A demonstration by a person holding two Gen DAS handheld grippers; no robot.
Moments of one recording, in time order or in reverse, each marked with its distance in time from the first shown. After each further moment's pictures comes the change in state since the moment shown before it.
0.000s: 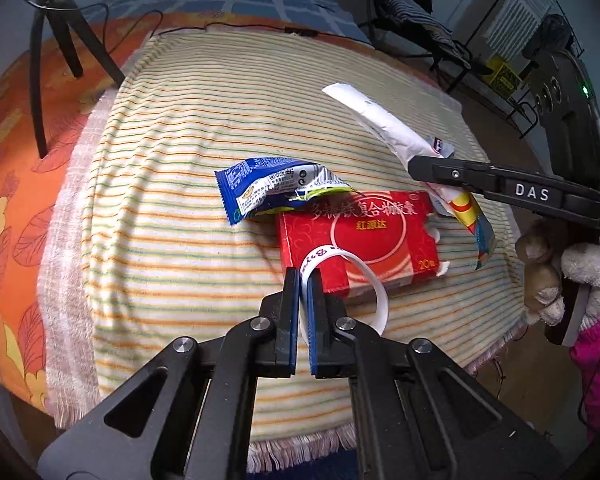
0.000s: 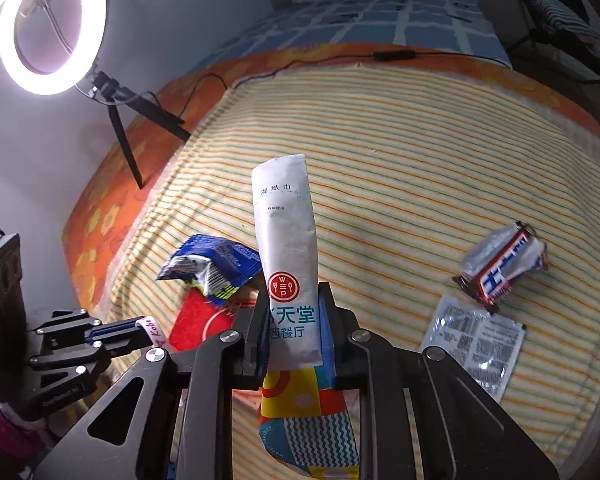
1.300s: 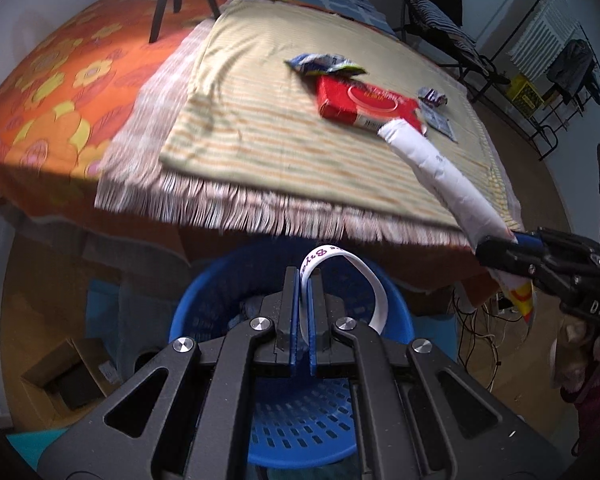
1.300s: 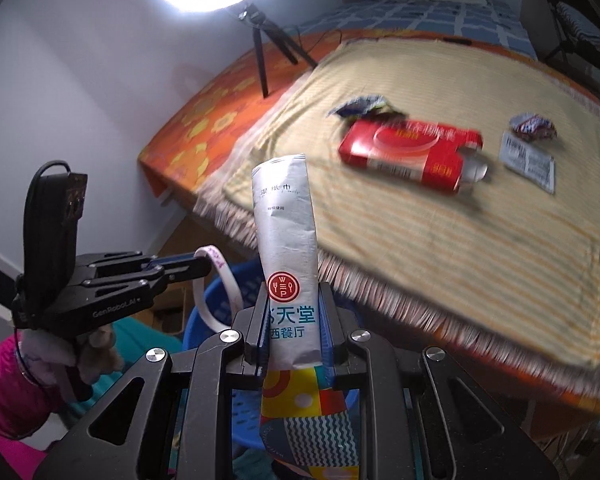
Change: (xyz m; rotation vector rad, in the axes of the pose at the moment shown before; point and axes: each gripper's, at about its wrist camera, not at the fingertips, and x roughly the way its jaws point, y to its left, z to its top) left arm -0.087 -0.006 -0.170 -0.146 -0.010 0.080; right arm -0.084 0.111 -0.183 -0.124 0.033 0.120
